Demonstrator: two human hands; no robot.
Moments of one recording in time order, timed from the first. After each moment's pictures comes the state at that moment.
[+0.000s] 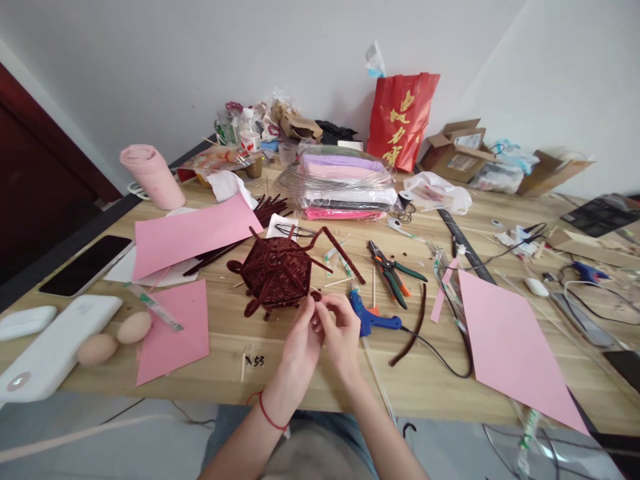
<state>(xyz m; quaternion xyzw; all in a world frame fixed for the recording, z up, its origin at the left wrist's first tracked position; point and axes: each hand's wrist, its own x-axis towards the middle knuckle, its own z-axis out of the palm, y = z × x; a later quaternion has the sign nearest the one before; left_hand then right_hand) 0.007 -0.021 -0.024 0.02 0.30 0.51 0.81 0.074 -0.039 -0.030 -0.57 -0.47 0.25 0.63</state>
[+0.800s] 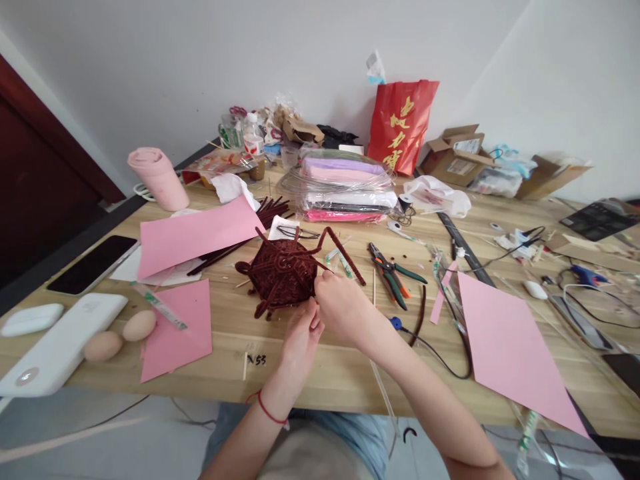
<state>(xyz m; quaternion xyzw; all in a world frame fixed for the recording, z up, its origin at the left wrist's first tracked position) 0.004 -0.022 -0.035 0.06 0.32 0.54 0.78 0.079 0.000 0.095 -0.61 -0.78 0.10 -0.03</state>
